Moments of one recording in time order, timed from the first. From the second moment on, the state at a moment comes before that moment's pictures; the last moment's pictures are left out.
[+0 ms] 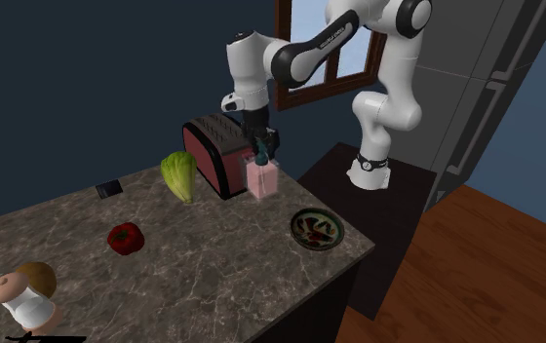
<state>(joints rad) -0.16 -0.03 -0.33 -2.04 0.03 1.88 -0.38</state>
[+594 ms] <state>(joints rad) -0.09 -0.18 -0.24 -2.10 0.02 1.80 -0.21</state>
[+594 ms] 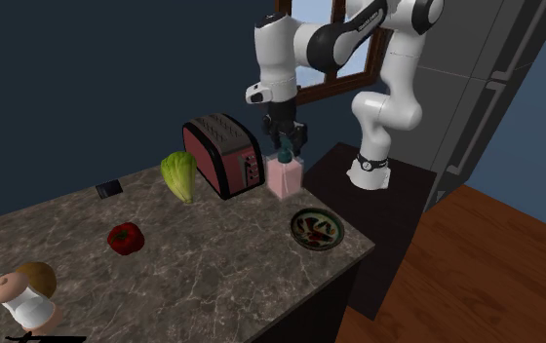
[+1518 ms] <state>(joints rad) 0.01 -0.31 -0.09 -2.16 0.06 1.75 0.03</state>
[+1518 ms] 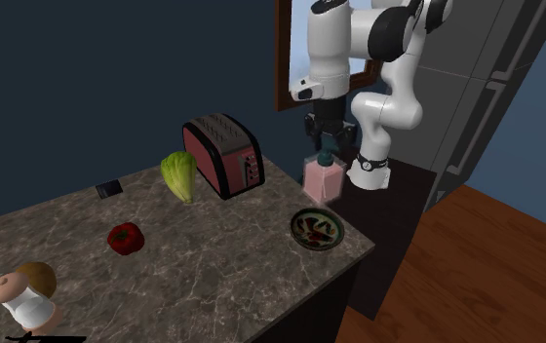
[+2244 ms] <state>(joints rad) 0.01 -0.28 -0.09 -2.29 0.07 1.90 0.02</state>
